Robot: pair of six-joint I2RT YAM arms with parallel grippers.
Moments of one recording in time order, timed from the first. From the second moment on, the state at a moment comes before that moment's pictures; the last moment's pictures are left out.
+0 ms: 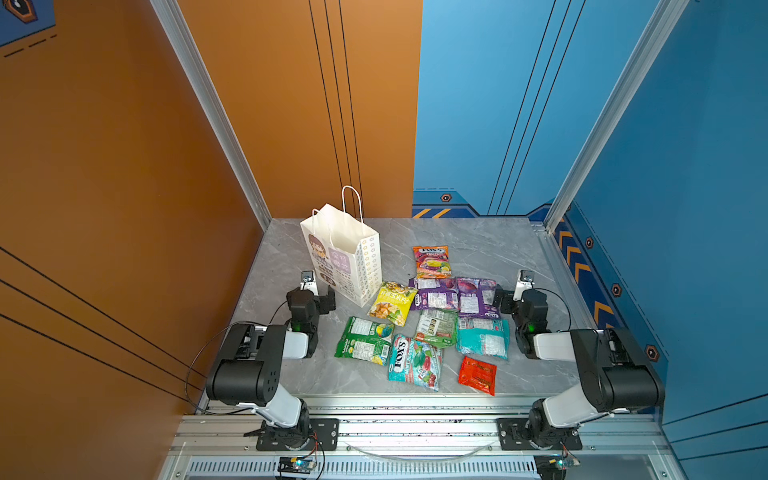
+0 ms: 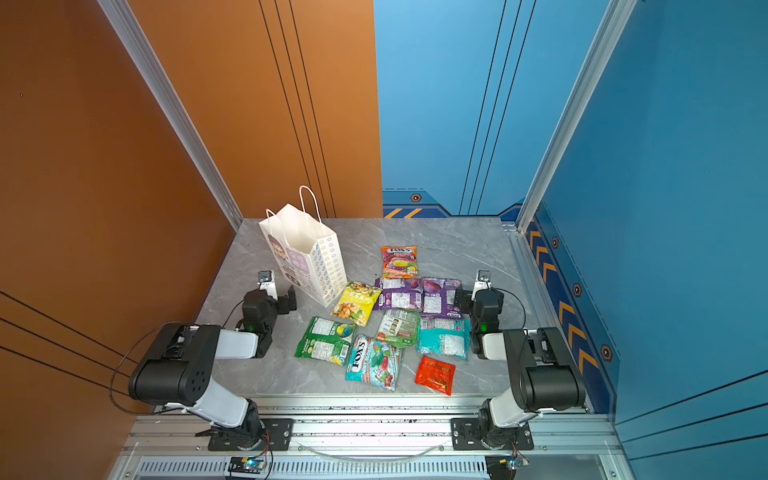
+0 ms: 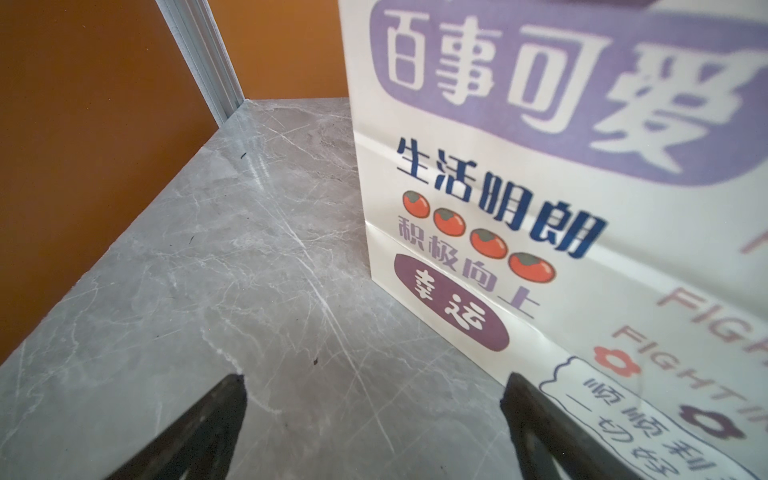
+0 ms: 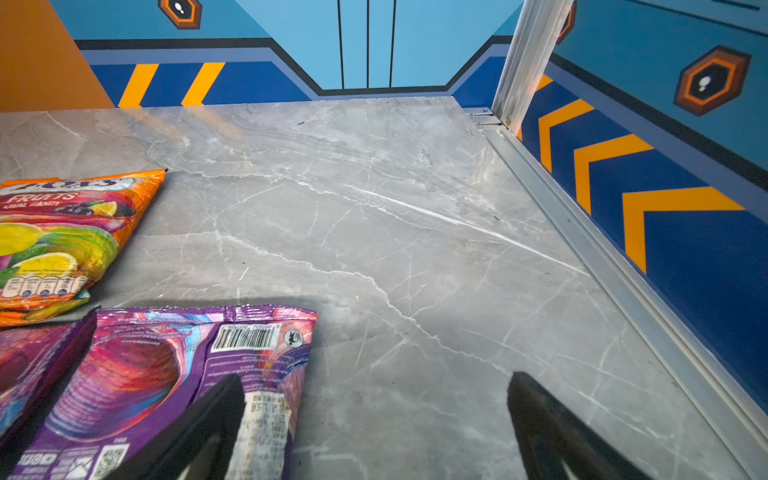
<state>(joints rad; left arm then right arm) -0.04 1.57 0.38 0.83 -0.18 0.00 0.04 1.53 0.37 0.79 0.19 0.04</state>
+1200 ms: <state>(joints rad) -0.10 0.63 0.48 0.05 -0.40 -0.42 -0.01 1.25 0.82 -0.02 0.18 0.51</state>
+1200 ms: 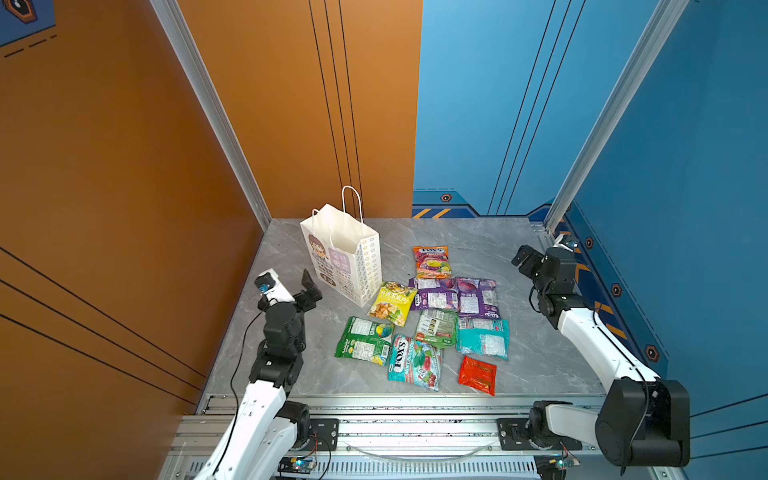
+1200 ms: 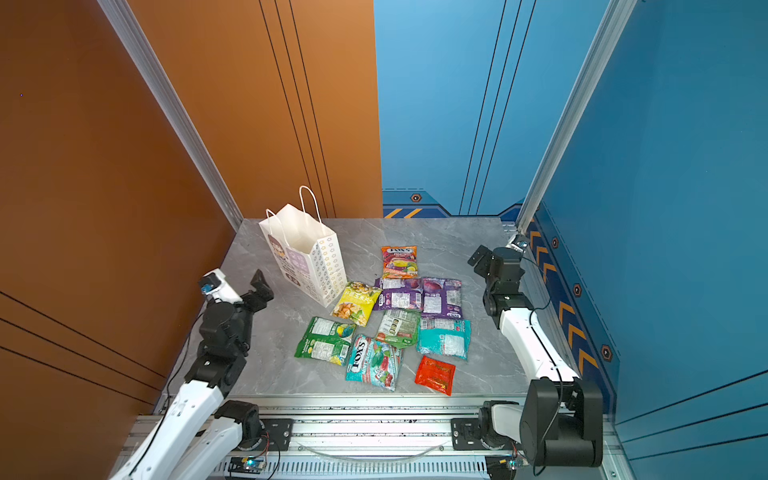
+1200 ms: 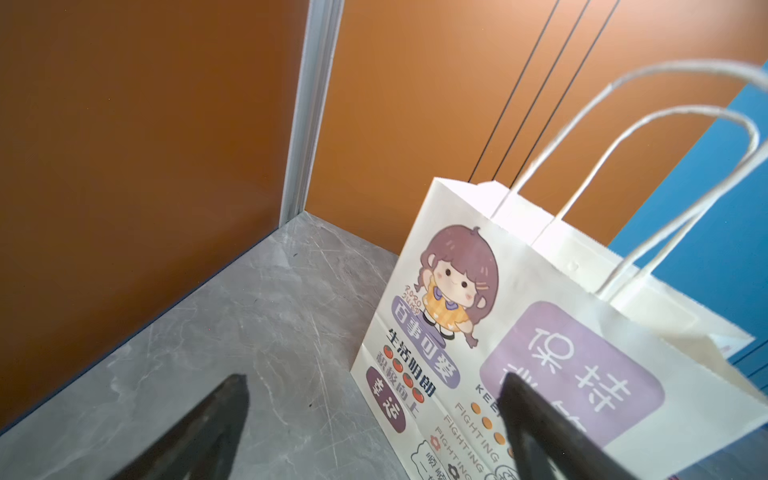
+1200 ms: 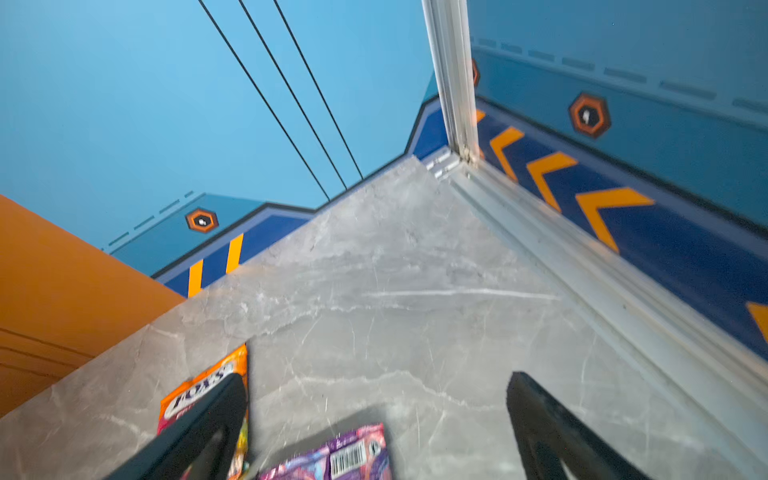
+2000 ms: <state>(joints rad) -0.22 1.05 1.33 -0.92 -0.01 -0.71 0.16 1.34 0.99 -0.33 0.02 0.42</state>
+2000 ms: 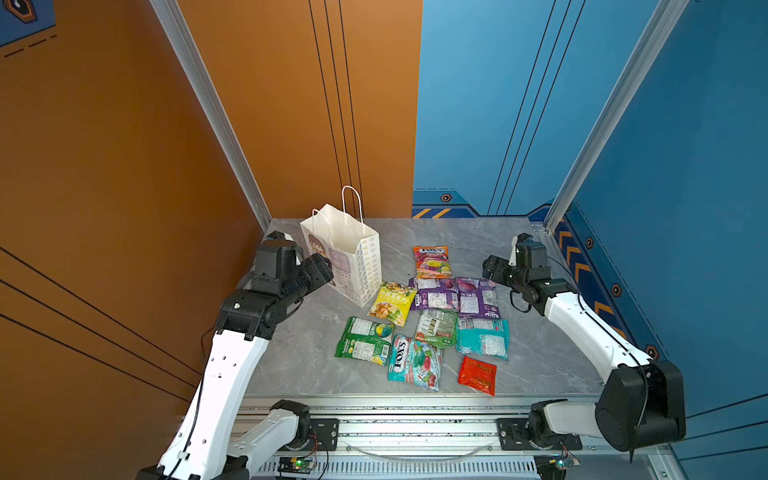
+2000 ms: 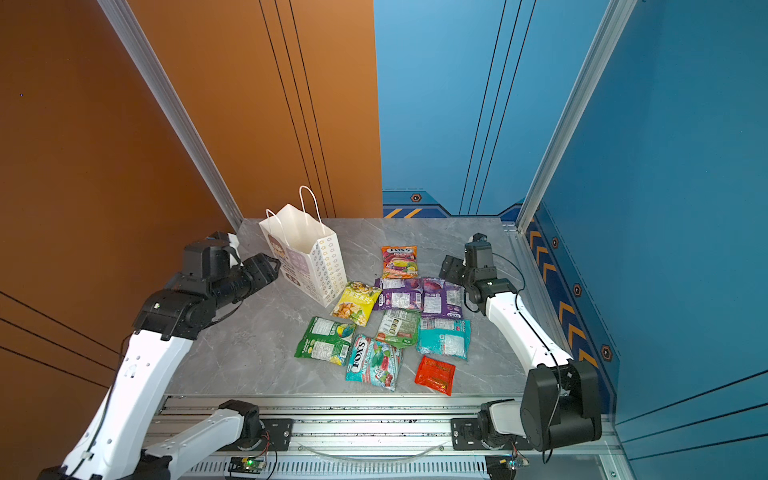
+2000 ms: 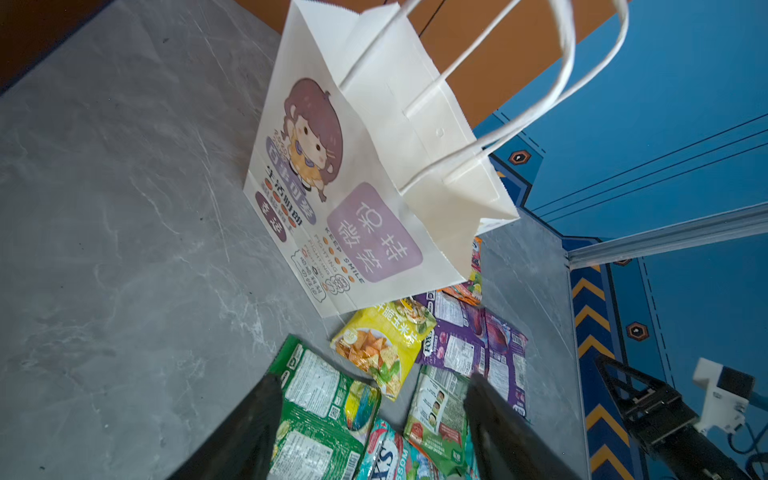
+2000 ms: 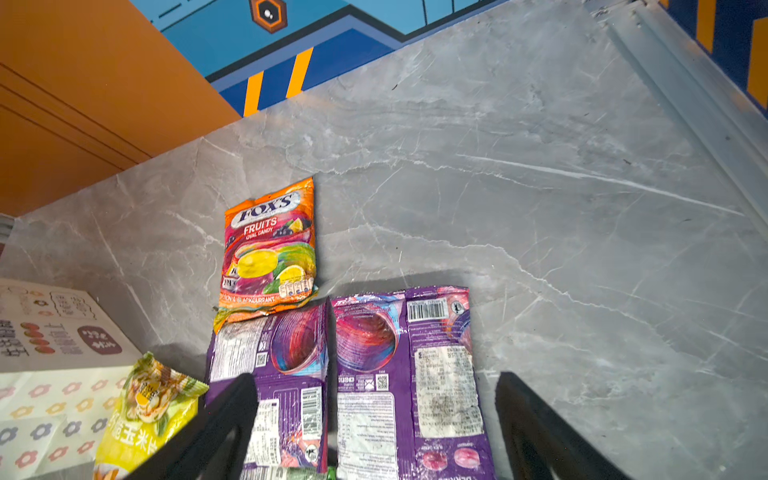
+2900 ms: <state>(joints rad) -0.24 1.40 1.60 -0.98 -0.08 -0.70 0.16 1.28 0.92 -0.37 -0.04 0.35</state>
